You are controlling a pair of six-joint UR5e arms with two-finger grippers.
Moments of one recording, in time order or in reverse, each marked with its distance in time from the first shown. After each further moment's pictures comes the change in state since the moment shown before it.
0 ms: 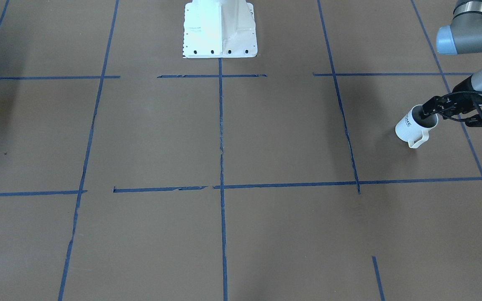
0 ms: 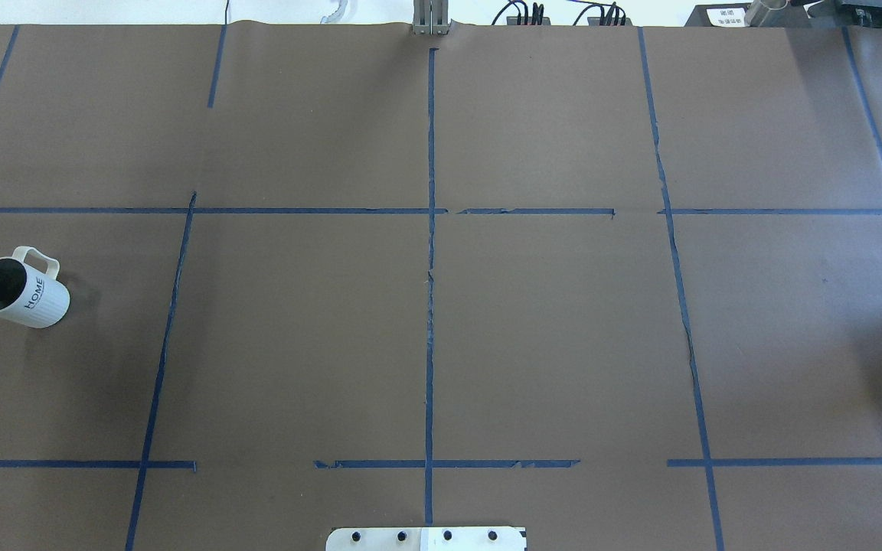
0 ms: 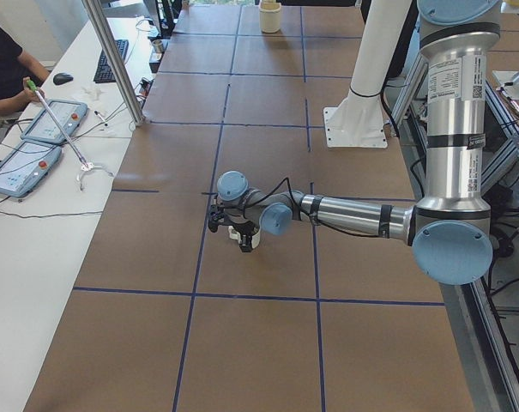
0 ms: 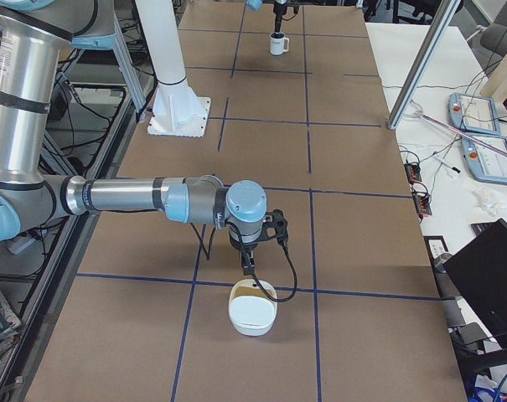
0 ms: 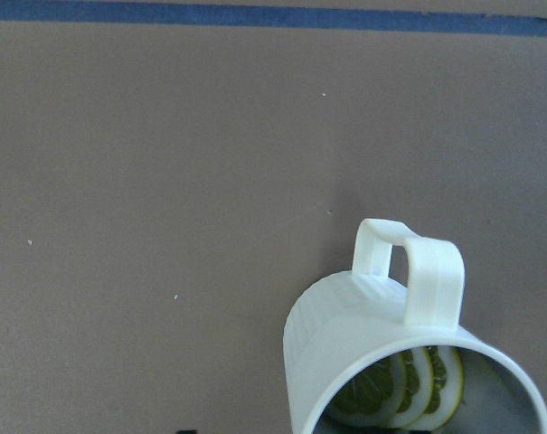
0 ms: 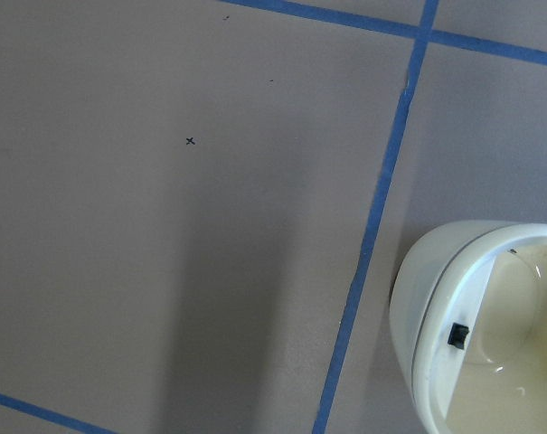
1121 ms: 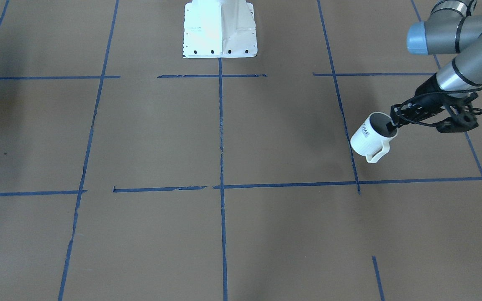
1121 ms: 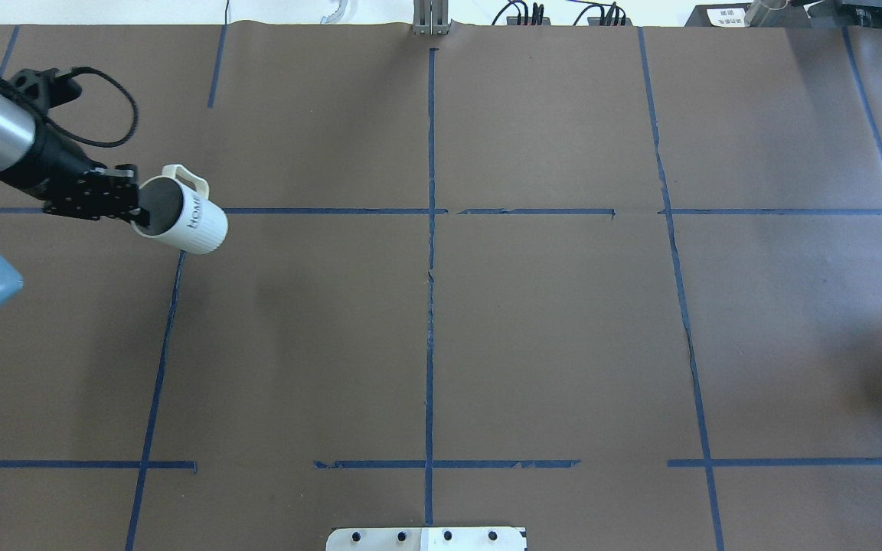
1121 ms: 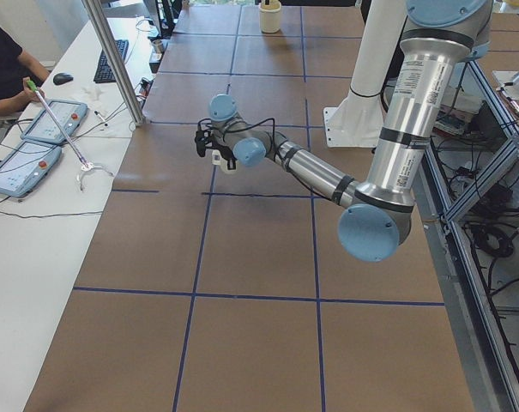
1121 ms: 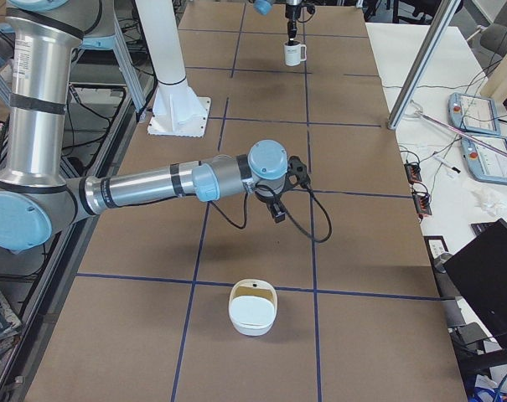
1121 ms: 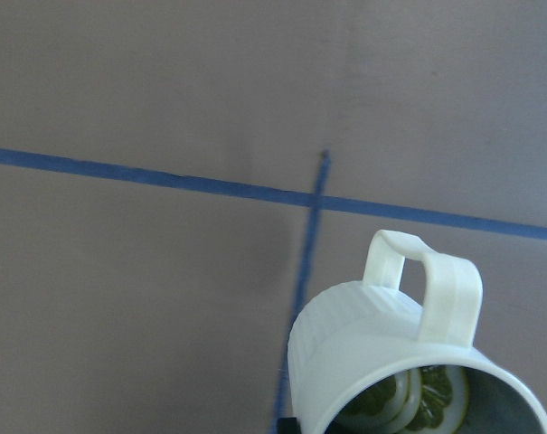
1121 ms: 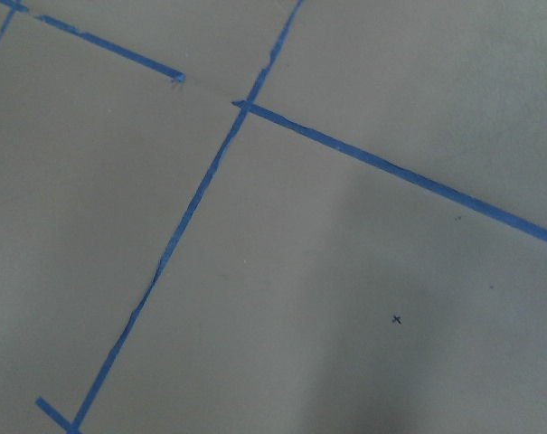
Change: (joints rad) left arm 0.138 -0.371 -0.121 0.054 0.001 -0.570; right arm -0.139 0.148 0.048 0.285 0.162 0.219
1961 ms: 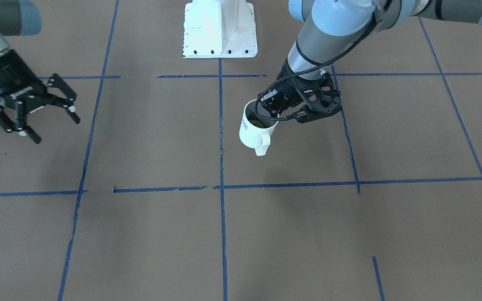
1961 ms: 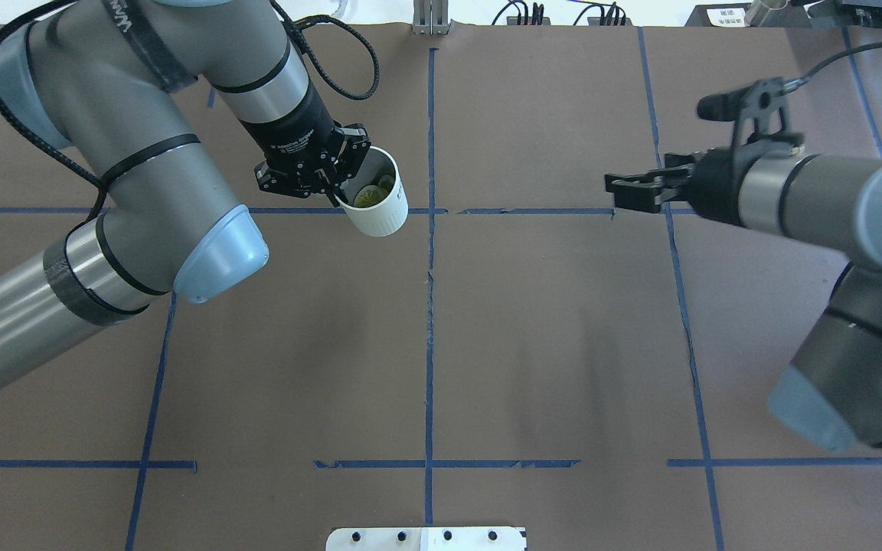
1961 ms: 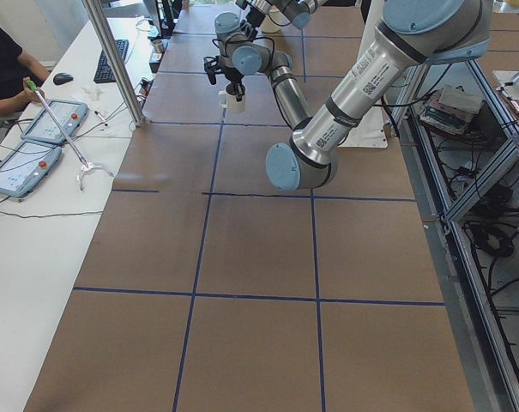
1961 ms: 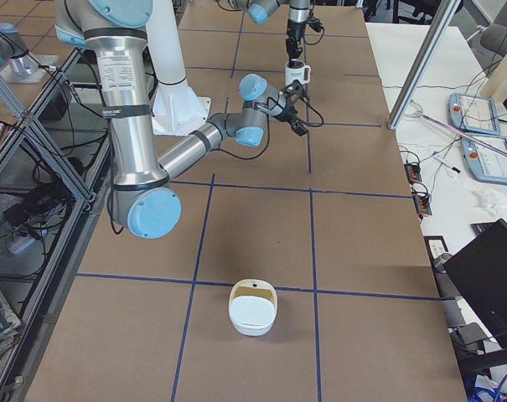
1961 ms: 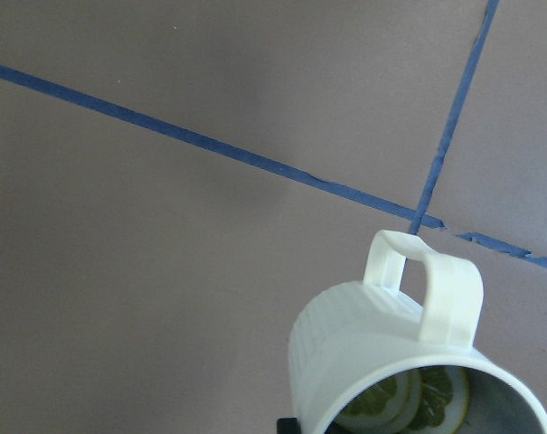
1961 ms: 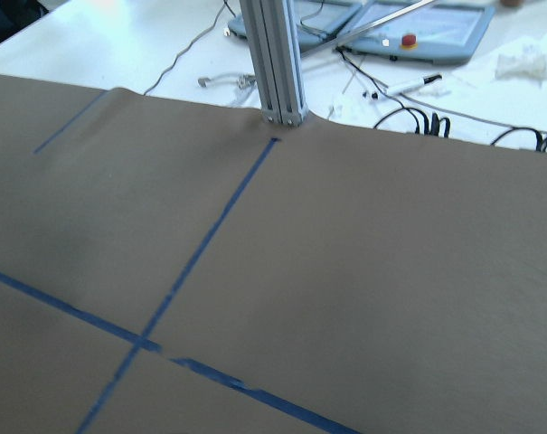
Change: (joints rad) left arm 0.162 -0.512 0.086 0.467 0.137 -0.265; right arm -0.786 0.319 0.012 0.575 -1.088 0.896
